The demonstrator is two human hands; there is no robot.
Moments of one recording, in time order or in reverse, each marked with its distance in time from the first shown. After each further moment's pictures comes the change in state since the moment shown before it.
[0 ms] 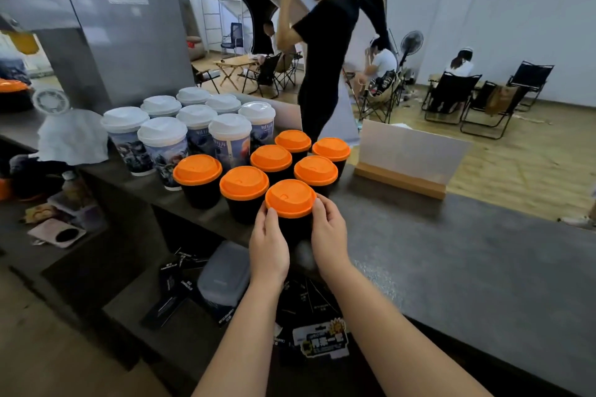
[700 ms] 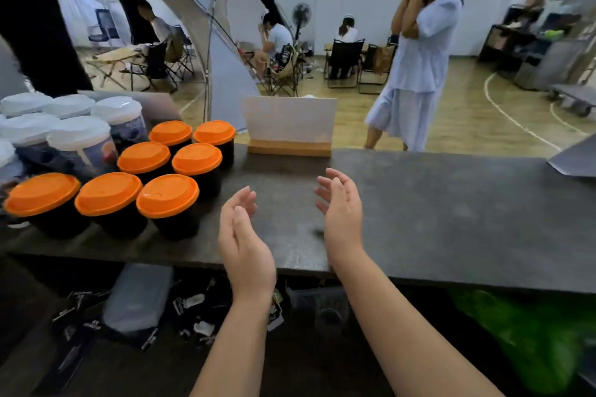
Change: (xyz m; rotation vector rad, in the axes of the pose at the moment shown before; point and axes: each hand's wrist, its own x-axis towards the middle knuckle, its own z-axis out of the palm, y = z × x) left_hand -0.105 0.007 0.085 -0.133 -0.129 0.253; right_hand -0.038 -0.029 -0.160 0.172 0.425 -0.067
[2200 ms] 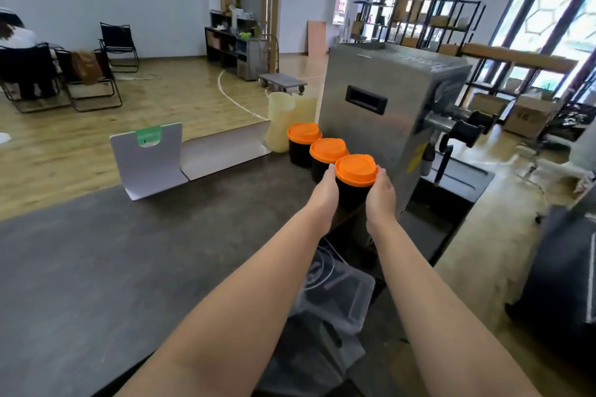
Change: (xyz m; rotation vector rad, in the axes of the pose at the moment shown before) left_hand -0.515 -0.012 0.662 -0.121 -1.520 -0.936; right_hand 0.085 -0.205 -0.749 -0.241 1.037 -0.071
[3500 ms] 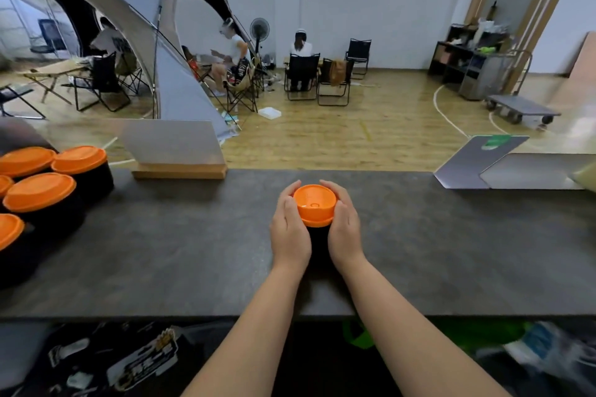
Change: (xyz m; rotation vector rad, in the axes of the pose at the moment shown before) left_hand -0.423 0.028 -0.399 0.273 1.185 0.780; right_hand -0.460 0.062 0.312 0.215 -0.989 -0.360
